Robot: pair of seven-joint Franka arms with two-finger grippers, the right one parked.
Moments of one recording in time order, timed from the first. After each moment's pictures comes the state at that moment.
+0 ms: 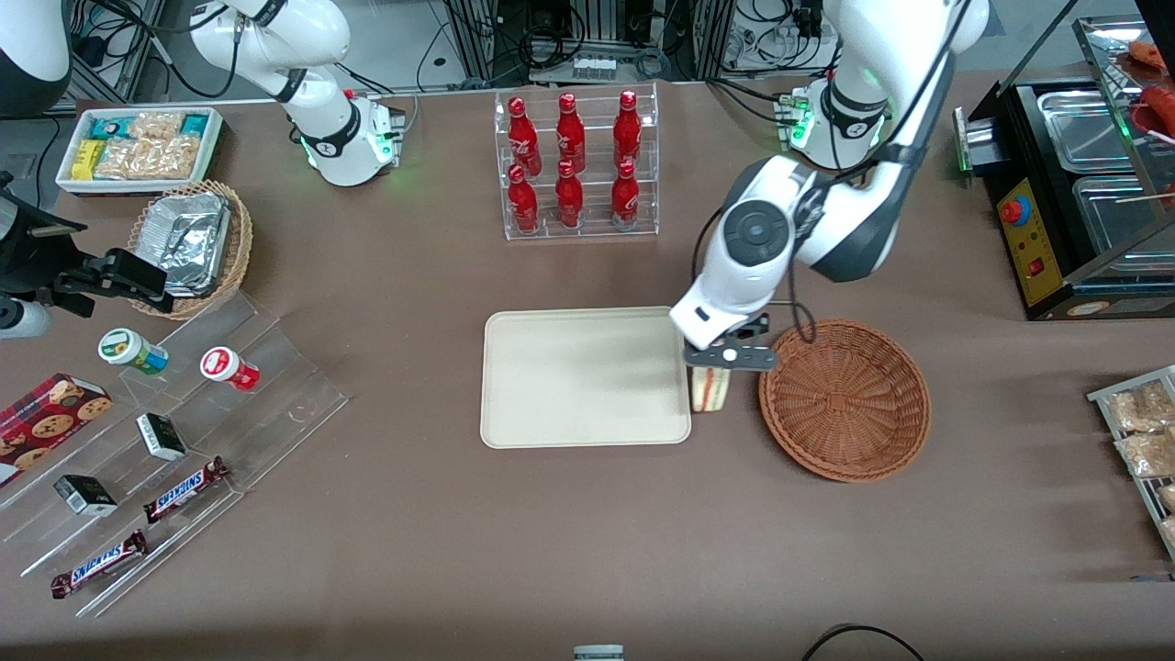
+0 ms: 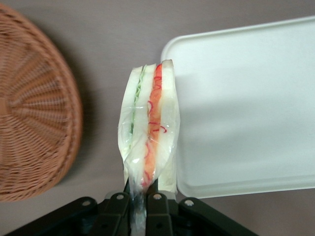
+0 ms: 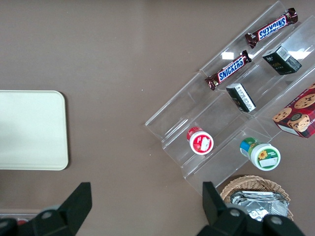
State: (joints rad) arm -0.53 0.36 -0.08 -1.83 0.04 2.10 -0.50
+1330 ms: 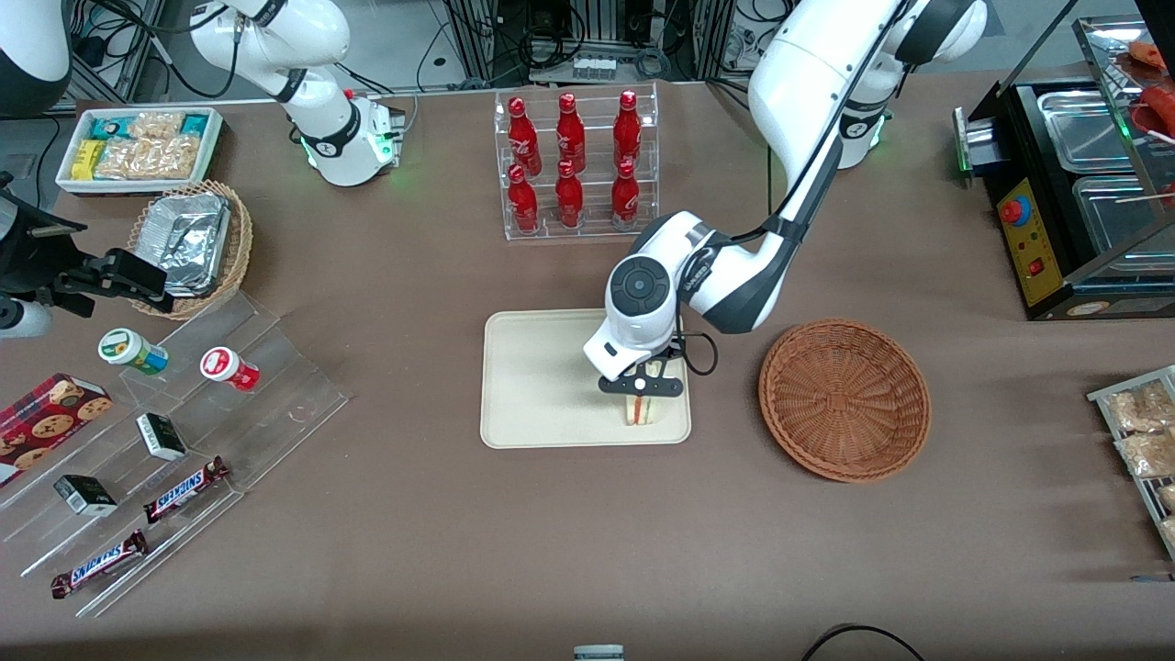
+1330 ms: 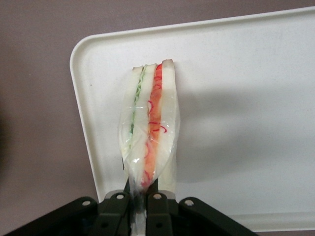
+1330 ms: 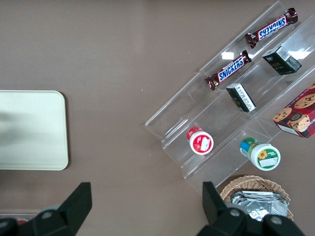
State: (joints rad) arm -0.64 0.67 -0.08 -1.52 0.04 2.07 -0.64
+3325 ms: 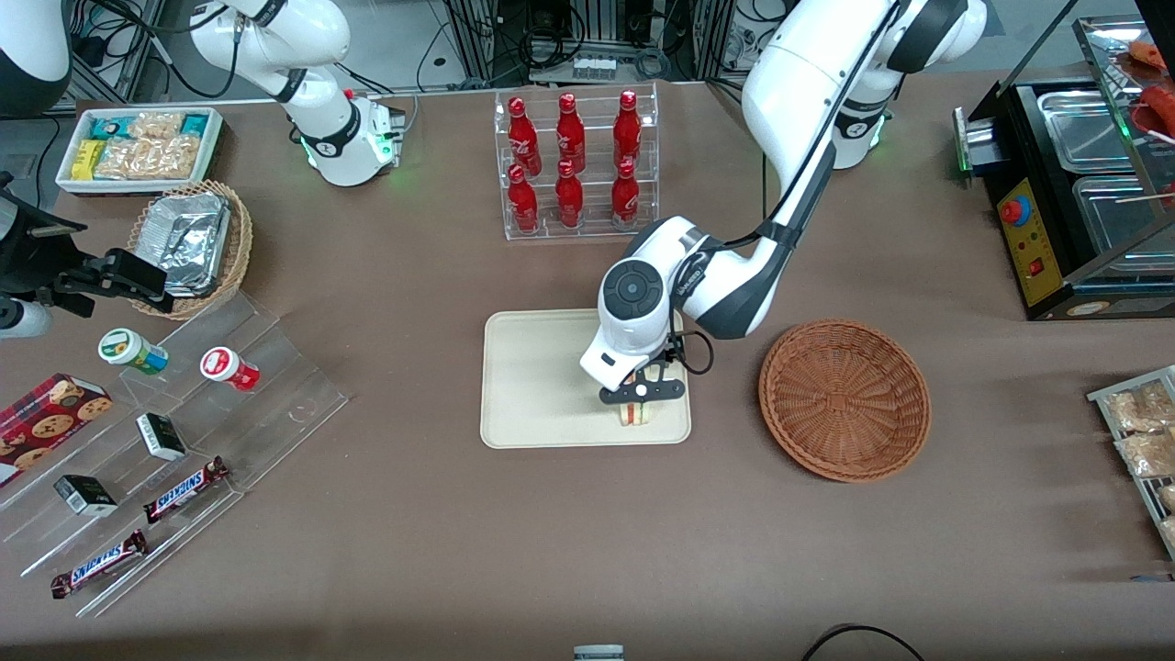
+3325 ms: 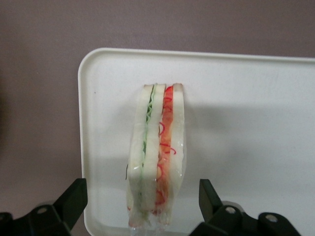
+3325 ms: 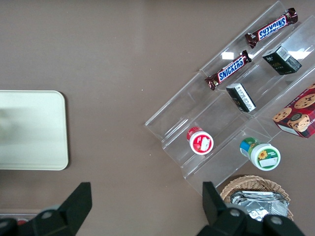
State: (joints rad) arm -0.64 0.69 -0.06 -1.45 0.04 2.07 -0.80
